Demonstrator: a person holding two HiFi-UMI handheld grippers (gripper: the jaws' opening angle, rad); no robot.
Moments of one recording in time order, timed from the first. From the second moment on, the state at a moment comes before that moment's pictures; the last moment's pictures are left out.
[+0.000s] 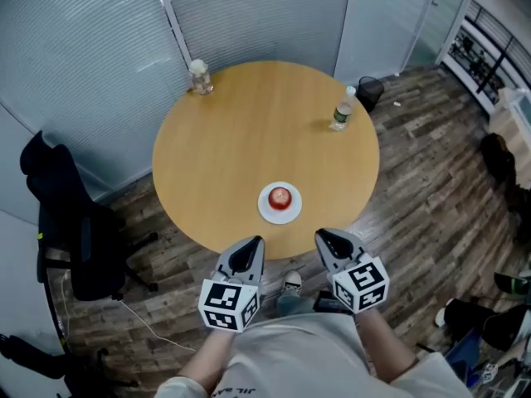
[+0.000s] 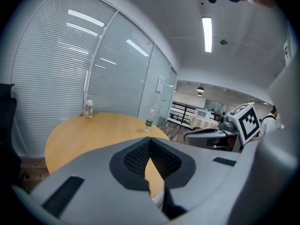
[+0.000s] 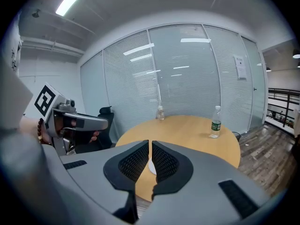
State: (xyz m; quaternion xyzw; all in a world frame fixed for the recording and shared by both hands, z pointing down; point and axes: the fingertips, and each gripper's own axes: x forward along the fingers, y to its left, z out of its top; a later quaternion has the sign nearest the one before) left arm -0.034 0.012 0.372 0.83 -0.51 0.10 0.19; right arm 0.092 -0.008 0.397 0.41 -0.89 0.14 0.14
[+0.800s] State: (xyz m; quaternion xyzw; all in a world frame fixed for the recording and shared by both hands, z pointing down) left arm -0.048 -0.039 0.384 0.82 -0.51 0.12 0.22; right arm 0.087 -0.060 0.409 0.40 -0.89 0.17 0.16
